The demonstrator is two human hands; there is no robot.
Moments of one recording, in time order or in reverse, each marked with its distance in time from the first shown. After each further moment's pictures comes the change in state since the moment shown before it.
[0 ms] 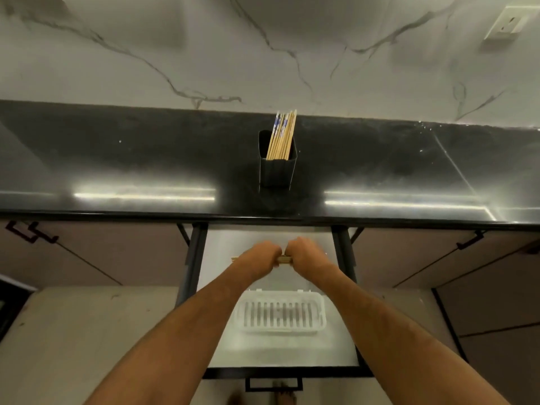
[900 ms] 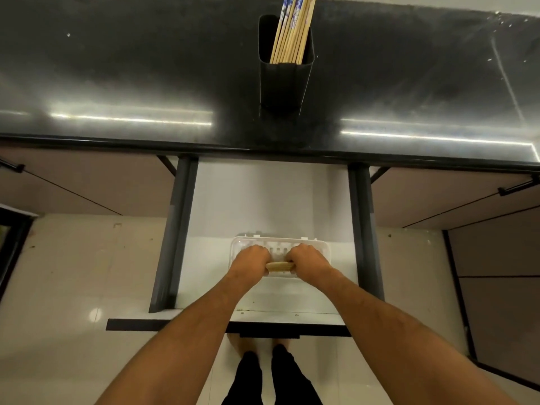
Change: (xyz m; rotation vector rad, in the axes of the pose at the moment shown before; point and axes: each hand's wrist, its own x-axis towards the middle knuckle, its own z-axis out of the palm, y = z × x) left_hand -0.003 -0.034 0.167 -0.148 -0.178 -0.227; right_hand -0.015 0.038 0.174 0.079 -0.312 -0.094
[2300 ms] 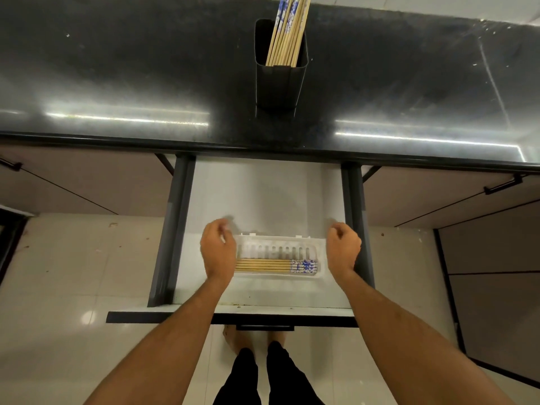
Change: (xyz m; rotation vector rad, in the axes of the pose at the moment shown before) left_hand -0.020 -0.036 -0.004 -0.832 0.946 -0.161; right_hand -0.026 0.050 -0.014 0.976 0.825 0.546
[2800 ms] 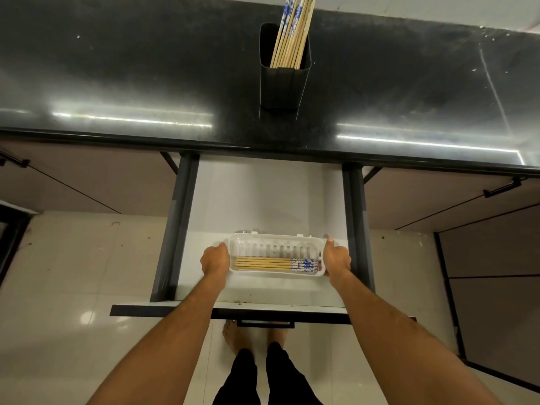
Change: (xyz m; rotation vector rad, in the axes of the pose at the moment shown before) left_hand 0.004 -0.030 -0.004 0.029 -0.231 -0.733; right_hand -0.012 0.014 0.006 -0.050 -0.249 0.529
